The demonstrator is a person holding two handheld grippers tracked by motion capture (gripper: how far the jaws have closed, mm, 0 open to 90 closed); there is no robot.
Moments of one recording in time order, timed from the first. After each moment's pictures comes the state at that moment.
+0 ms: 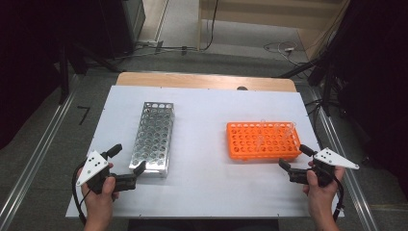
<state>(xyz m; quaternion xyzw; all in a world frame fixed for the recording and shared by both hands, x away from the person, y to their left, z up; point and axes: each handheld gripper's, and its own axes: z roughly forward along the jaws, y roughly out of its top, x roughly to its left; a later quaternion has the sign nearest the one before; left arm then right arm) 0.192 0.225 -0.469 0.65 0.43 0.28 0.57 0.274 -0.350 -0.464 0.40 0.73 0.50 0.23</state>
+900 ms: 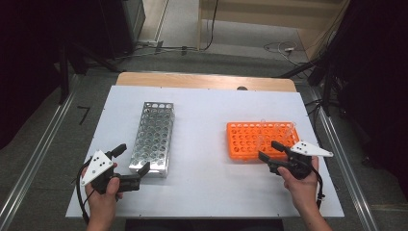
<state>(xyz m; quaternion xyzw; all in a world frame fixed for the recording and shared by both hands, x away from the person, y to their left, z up) 0.192 0.216 -0.466 0.66 0.42 0.28 0.57 0.290 -0.294 -0.460 0.38 0.76 0.50 0.17</state>
